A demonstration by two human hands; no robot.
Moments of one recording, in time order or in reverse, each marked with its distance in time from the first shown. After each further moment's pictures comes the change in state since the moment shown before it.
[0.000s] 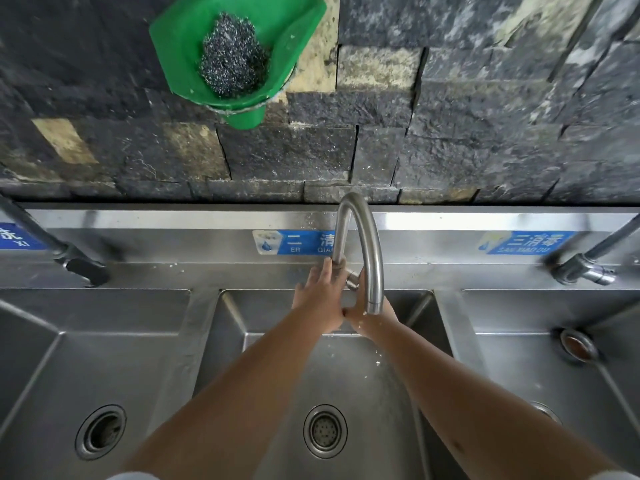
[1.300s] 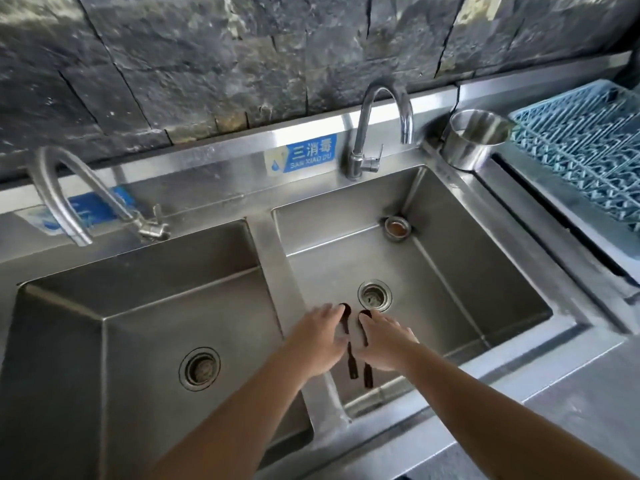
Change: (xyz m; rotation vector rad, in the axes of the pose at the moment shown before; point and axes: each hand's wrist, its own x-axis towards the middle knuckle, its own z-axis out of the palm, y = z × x) left_hand -0.168 0.337 0.119 -0.253 -0.336 0.335; right_hand -0.309 0.288 -0.136 -0.359 -0.221 0.437
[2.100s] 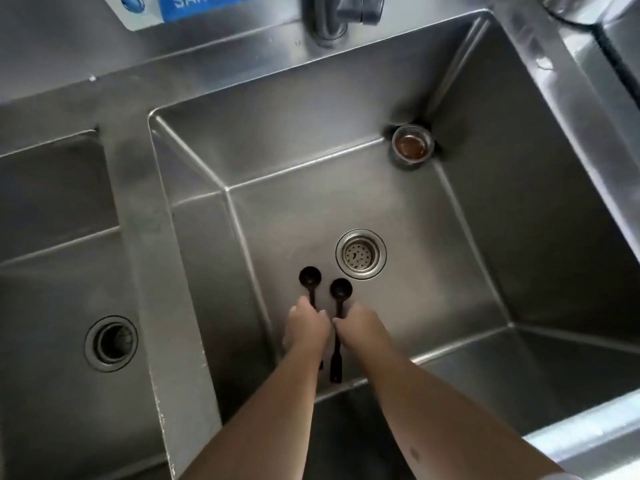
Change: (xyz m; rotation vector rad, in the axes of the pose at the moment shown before) left_hand 0.208 -0.034 0.203 -0.381 0.030 -0.901; right_hand 0.207 0.109 0.125 0.483 -0.183 0.395
